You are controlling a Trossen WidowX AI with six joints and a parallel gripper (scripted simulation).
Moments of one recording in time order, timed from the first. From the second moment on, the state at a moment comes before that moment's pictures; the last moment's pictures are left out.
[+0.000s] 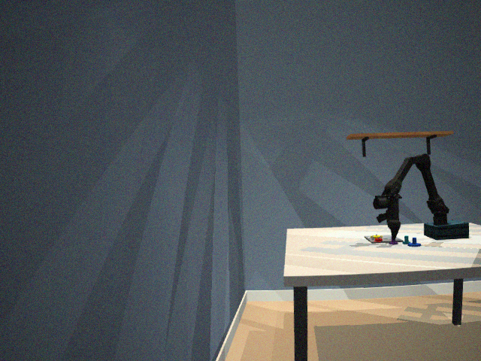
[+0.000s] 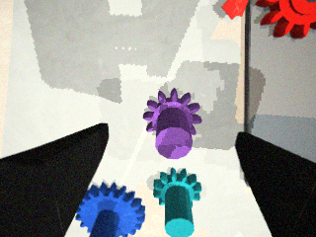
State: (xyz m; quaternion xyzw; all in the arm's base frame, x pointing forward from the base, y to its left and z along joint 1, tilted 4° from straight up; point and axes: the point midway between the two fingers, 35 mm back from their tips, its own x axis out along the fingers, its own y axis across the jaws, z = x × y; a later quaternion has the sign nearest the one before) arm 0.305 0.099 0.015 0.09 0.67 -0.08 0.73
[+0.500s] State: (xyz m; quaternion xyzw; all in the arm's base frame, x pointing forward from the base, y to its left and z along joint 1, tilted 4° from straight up) arm 0.305 0.099 0.014 0.09 0.67 -0.08 0.73
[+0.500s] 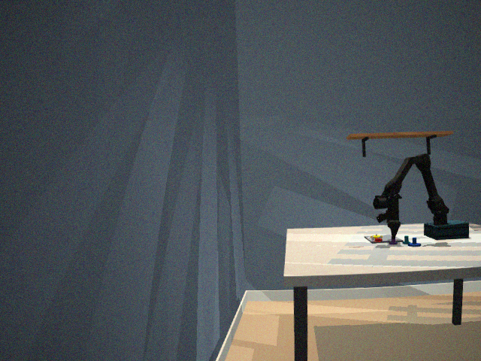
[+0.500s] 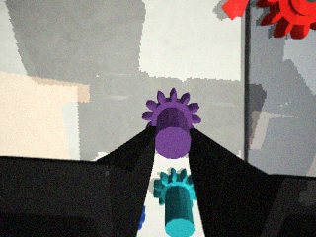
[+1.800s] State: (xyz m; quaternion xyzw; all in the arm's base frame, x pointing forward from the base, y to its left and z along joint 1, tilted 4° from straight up) arm 0.312 0.102 0.090 0.08 0.67 -0.08 0.73
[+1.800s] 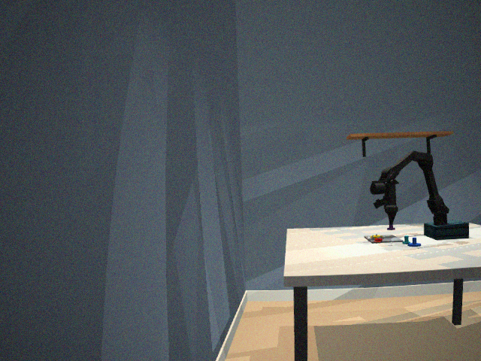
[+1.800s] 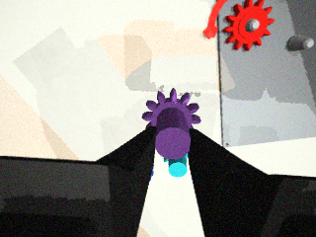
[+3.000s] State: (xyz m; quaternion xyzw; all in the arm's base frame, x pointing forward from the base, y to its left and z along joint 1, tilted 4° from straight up) arm 0.316 0.087 0.150 0.09 0.66 -0.09 0.74
